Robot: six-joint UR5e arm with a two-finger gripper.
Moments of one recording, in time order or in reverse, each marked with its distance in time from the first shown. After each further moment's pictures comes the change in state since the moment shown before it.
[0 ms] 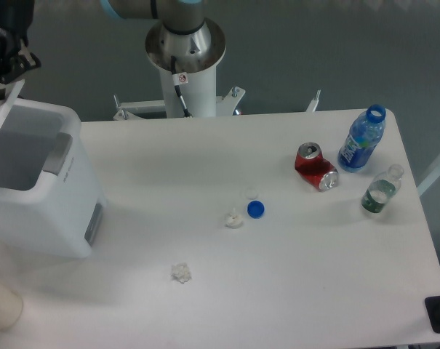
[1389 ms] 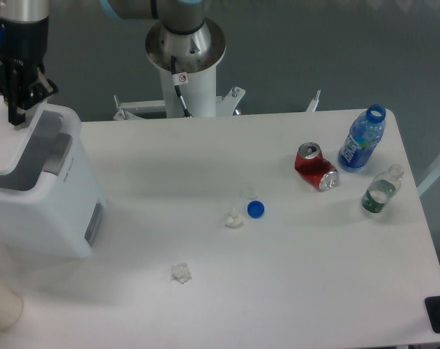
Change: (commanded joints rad) arm 0.002 -0.057 -0.005 -0.005 0.055 0.003
